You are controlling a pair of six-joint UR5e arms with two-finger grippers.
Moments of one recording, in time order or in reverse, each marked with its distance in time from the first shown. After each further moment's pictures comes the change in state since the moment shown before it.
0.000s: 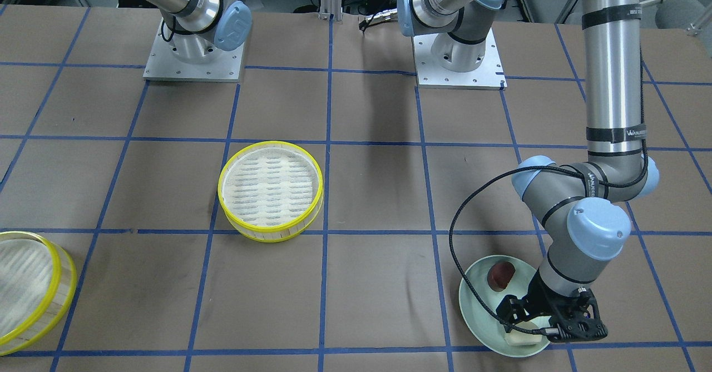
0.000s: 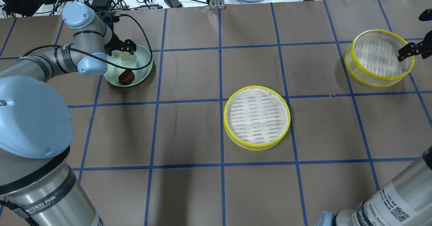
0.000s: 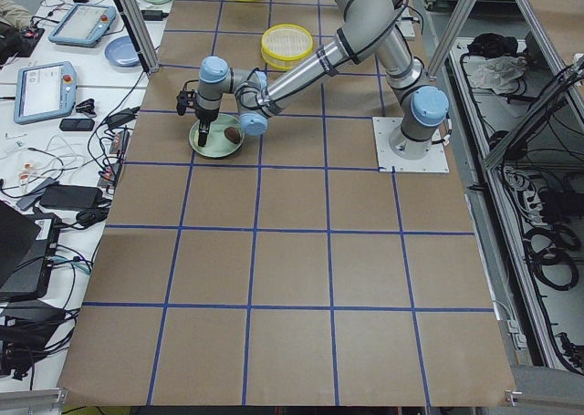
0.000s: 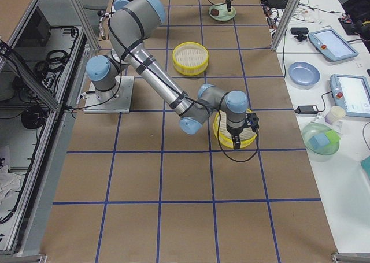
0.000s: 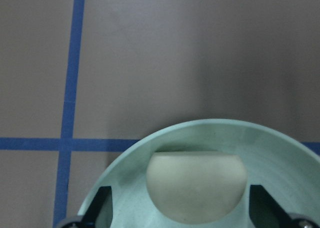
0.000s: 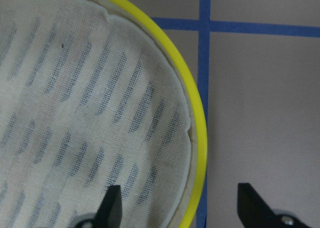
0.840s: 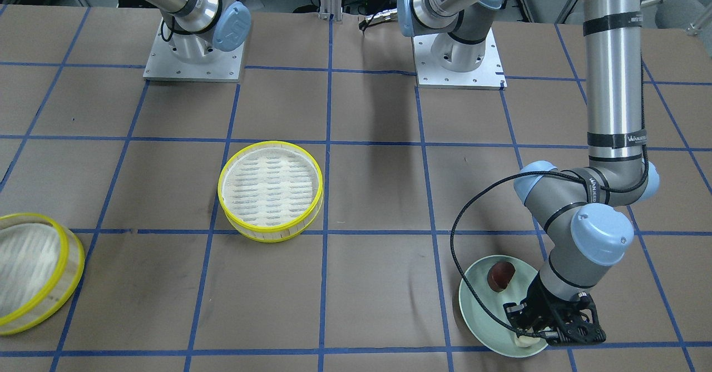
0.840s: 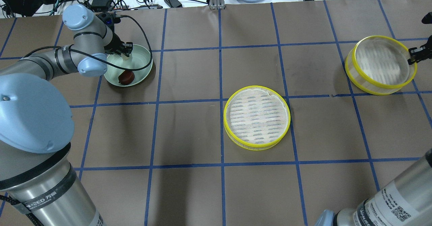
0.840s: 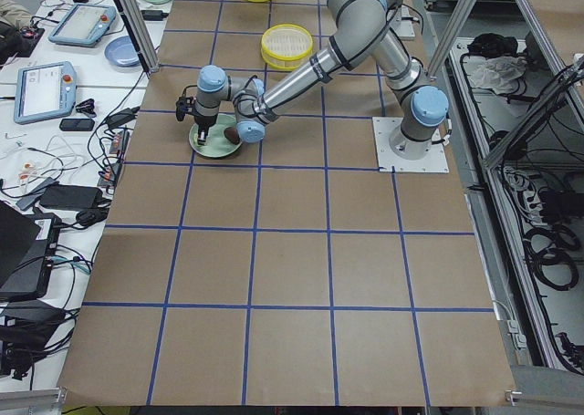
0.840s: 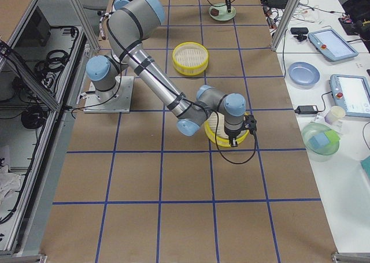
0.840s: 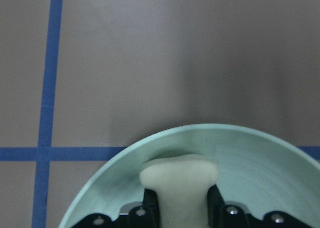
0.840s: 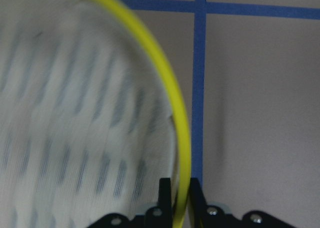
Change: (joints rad) left arm 0.009 0.003 0.007 -0.023 -0.033 0.013; right arm -0.016 -0.016 0.006 0.026 0.015 0.003
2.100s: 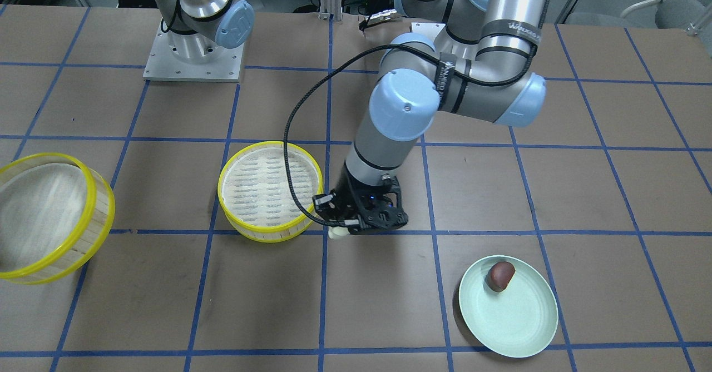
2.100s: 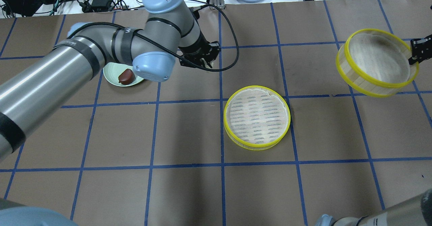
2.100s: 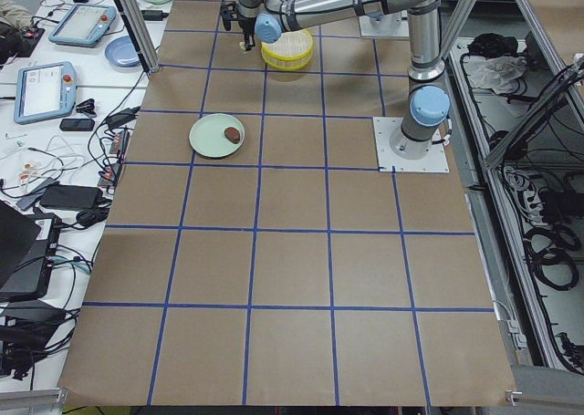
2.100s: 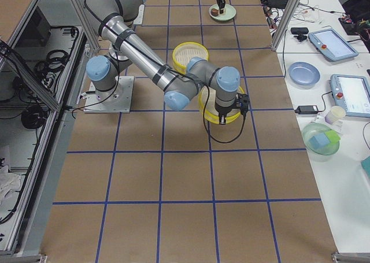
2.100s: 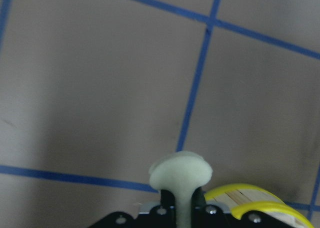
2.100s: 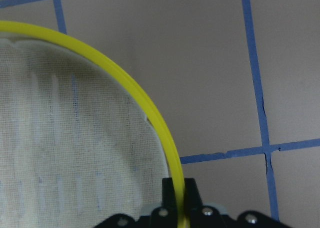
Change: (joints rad) left arm -0.502 0.268 -0.046 -0.370 -0.153 -0.753; right arm 0.077 -0.311 0.117 0.294 -0.041 0.255
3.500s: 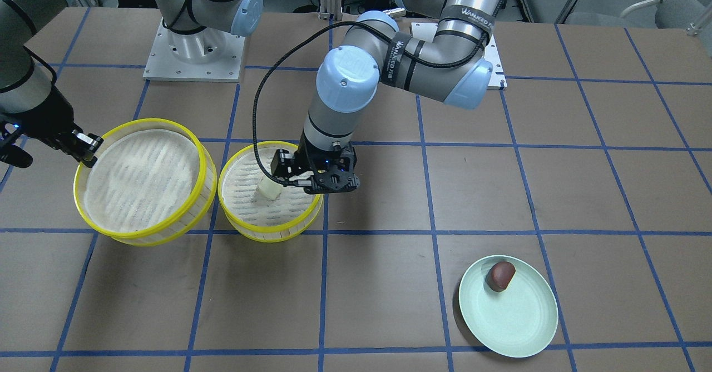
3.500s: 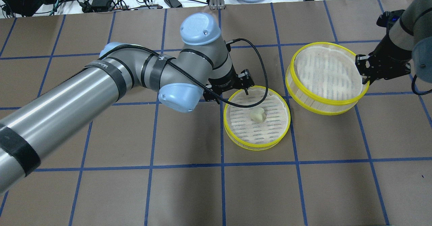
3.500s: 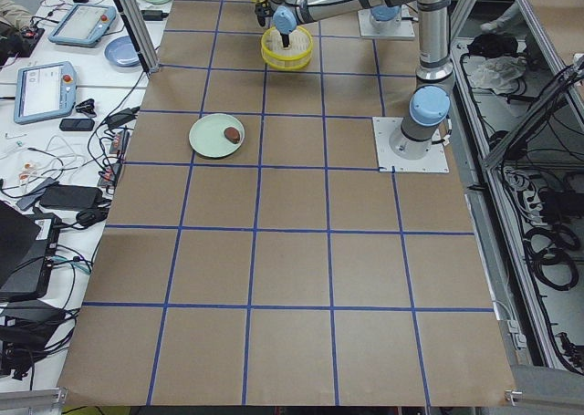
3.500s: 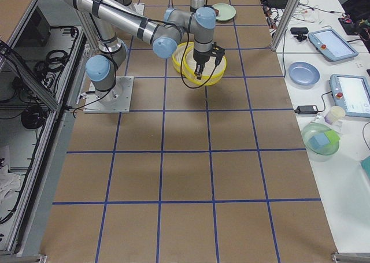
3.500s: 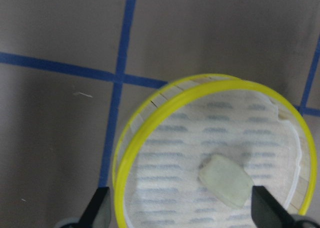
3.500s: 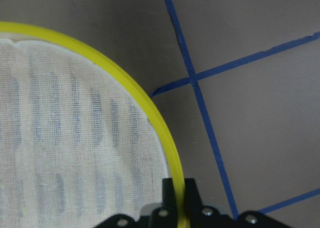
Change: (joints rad) left arm -0.066 0.050 -0.070 -0.054 0.026 -0.003; right arm 0.282 -0.260 0.241 0.065 -0.083 0.459
